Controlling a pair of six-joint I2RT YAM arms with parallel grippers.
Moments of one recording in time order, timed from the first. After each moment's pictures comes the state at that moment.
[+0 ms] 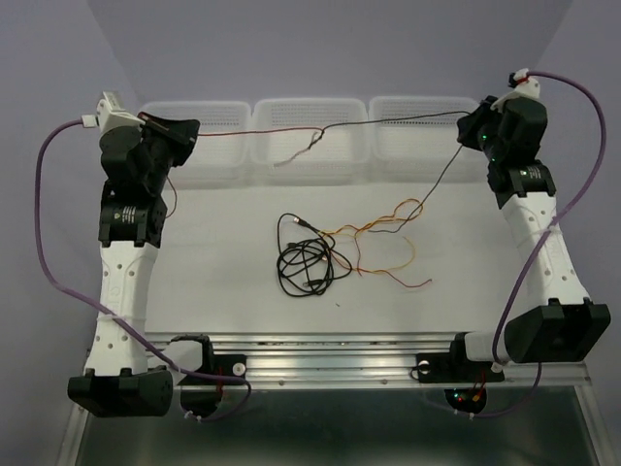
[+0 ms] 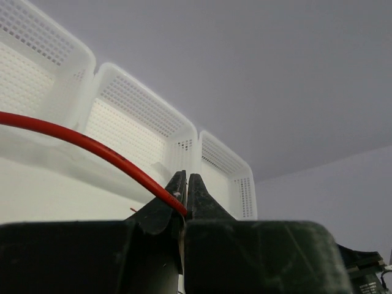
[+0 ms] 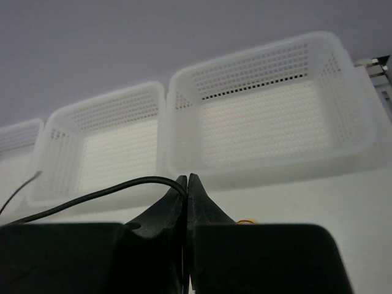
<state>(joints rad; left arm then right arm) -0.05 1.11 1.37 -0.32 0.05 -0.89 0.07 1.35 1.46 -0.27 0.04 0.32</state>
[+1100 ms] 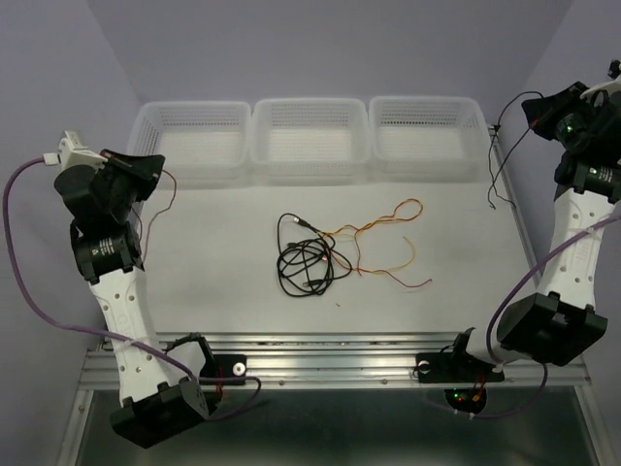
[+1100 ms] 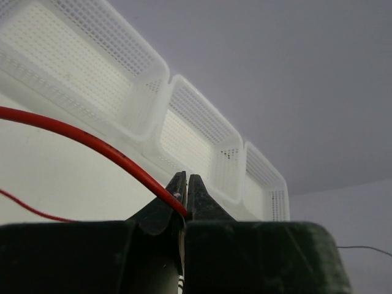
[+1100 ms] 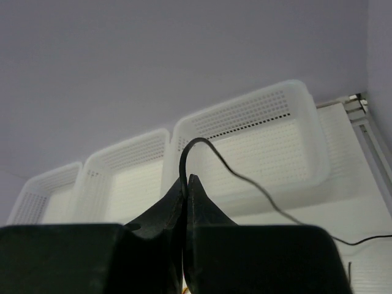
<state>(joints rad) 0.46 0.96 1.19 -0.37 0.43 -0.82 -0.47 1.37 1.57 -0.24 -0.51 0.48</state>
